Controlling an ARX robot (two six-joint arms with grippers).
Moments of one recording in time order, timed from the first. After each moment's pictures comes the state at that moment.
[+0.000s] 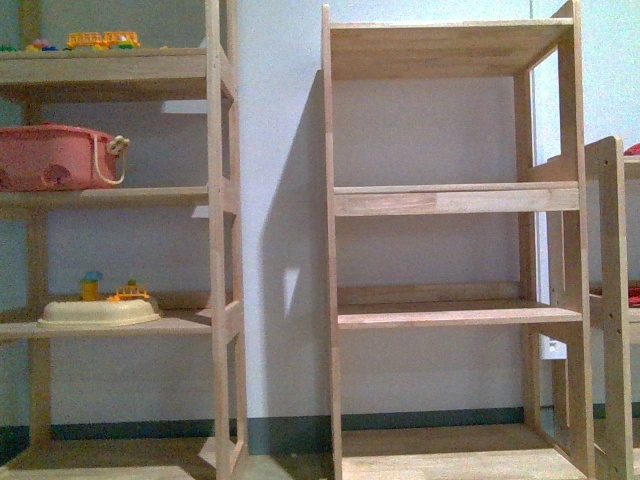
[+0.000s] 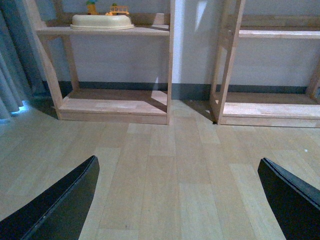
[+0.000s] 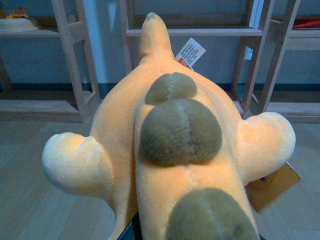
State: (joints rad) left arm 0.00 0.00 0.01 0.00 0.00 -0.01; right arm 0.00 0.01 0.01 0.00 0.00 0.00
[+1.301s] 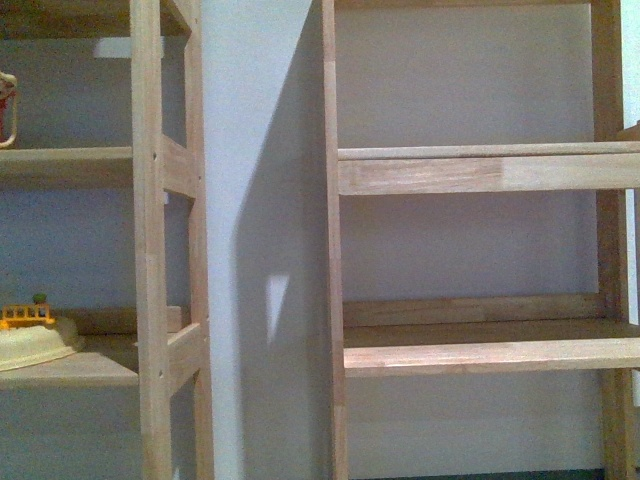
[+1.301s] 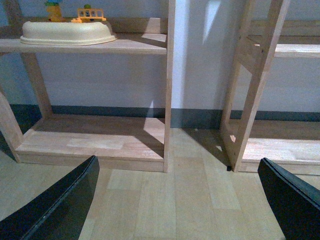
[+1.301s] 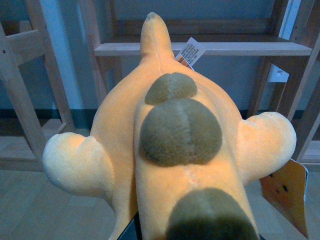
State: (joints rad) left arm 0.00 0.00 0.01 0.00 0.00 -0.01; right arm 0.00 0.01 0.01 0.00 0.00 0.00
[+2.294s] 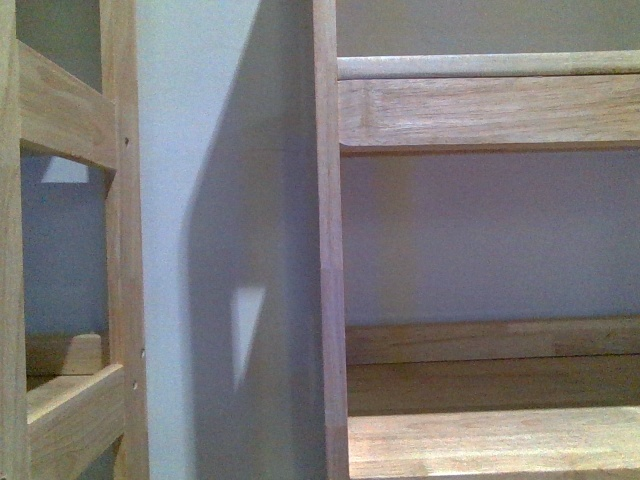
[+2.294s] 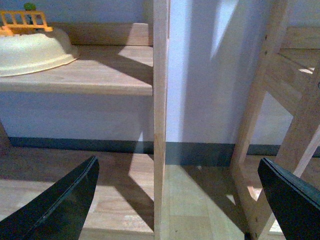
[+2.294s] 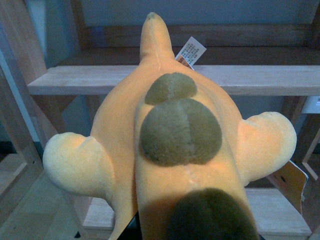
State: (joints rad) left arm 0.00 0.00 0.01 0.00 0.00 -0.01; right arm 0.00 0.01 0.01 0.00 0.00 0.00
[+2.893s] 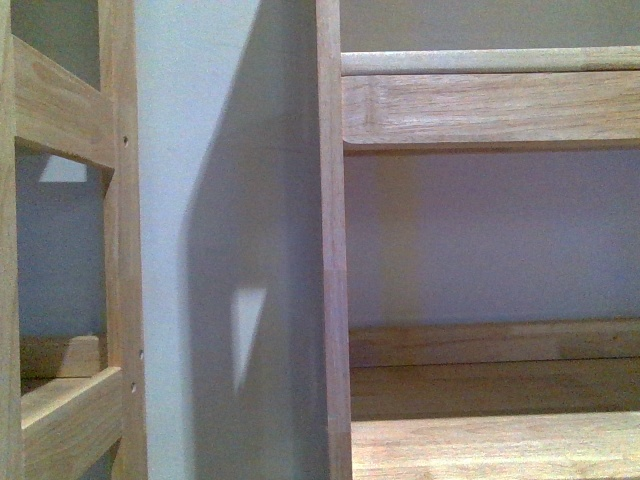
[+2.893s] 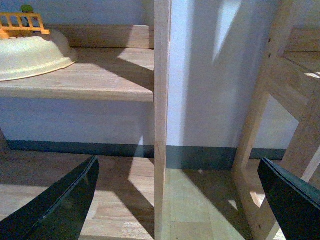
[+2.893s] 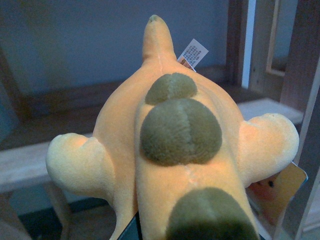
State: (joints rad) left arm 0.00 0.00 0.01 0.00 0.00 -0.01; right arm 0.14 0.22 0.24 0.09 0.43 0.06
